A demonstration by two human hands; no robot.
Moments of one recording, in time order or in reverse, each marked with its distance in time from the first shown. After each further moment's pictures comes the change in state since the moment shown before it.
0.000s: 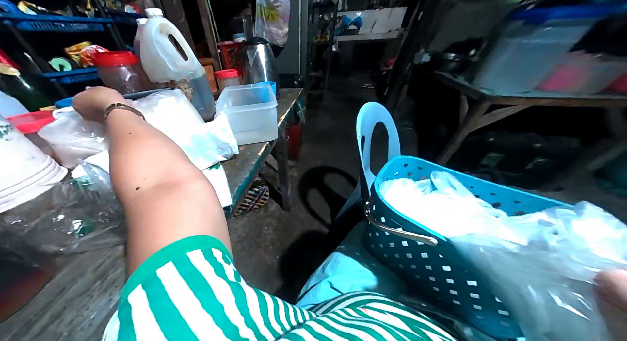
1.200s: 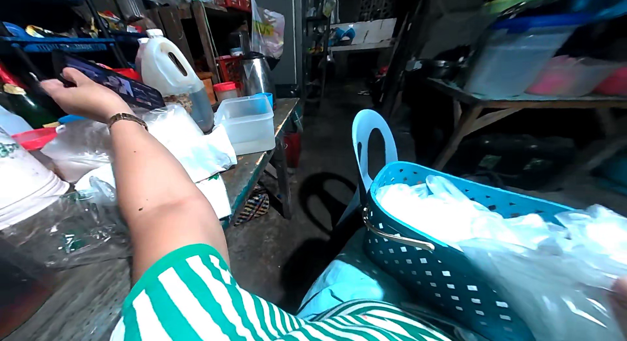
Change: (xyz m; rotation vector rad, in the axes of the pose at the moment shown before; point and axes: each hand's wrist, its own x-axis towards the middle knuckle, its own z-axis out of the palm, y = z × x) left_hand -0.011 0.025 -0.019 -0.434 0.192 0.287; right_hand 0.001 -0.001 -0.008 0.036 -0.001 -0.062
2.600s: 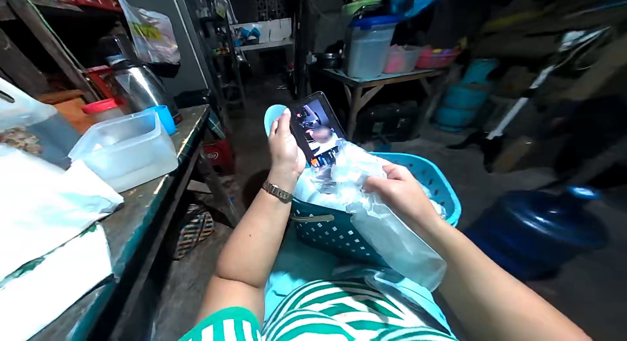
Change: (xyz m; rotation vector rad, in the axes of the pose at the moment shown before) left_hand -0.468 0.109 -0.050 -0.965 -1.434 -0.797; right_hand 0.041 -0.012 0.045 -0.101 -0.079 0.403
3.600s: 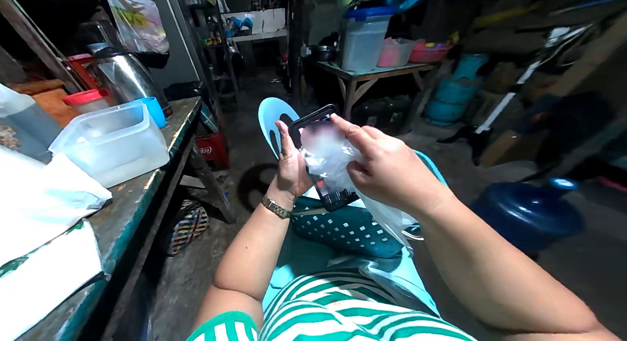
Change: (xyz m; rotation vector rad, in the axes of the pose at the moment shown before) left_hand -0.038 -0.020 -0.047 -0.116 -0.637 -0.367; right_hand 0.010 -0.037 0.006 -1.031 -0.057 -0.527
